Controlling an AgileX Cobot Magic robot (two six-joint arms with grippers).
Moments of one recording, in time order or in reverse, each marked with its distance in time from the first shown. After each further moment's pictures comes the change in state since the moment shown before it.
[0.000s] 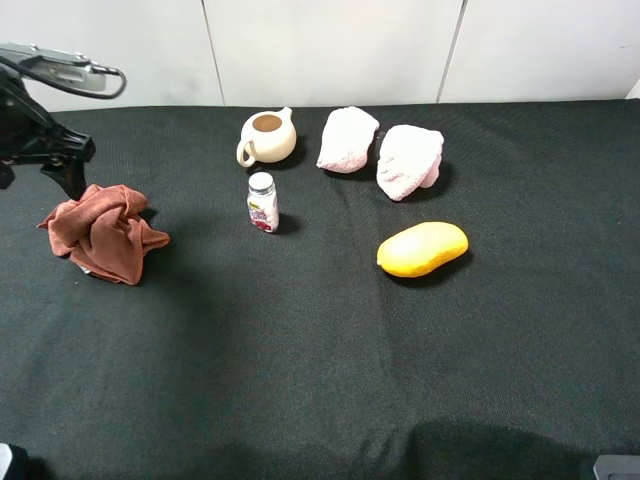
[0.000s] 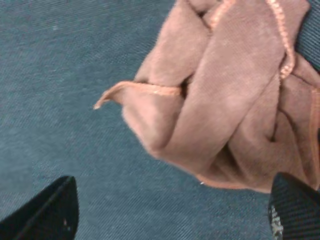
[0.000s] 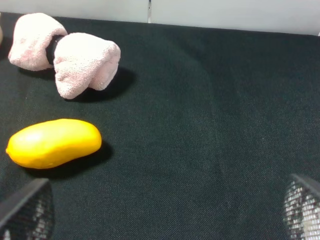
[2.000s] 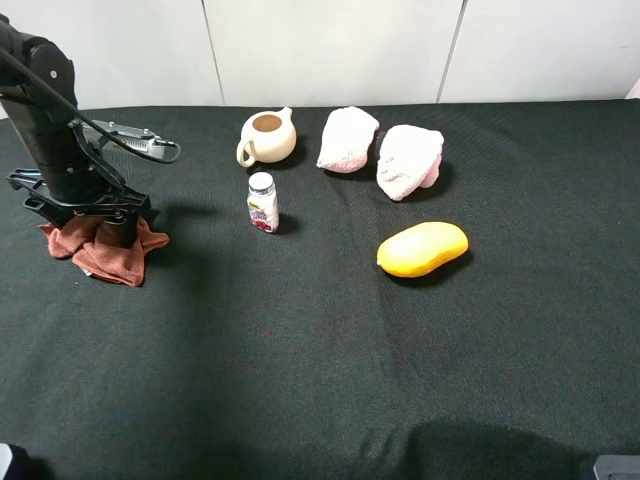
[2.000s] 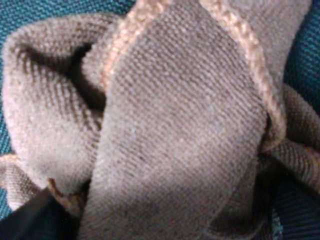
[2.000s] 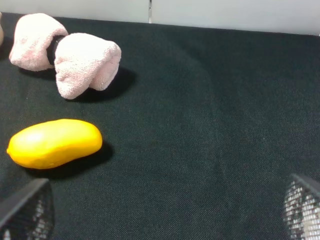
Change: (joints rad) left arm -0.047 0.274 0.005 -0.025 -0.151 0.000; right arm 0.000 0.000 0.000 0.001 0.000 0.000
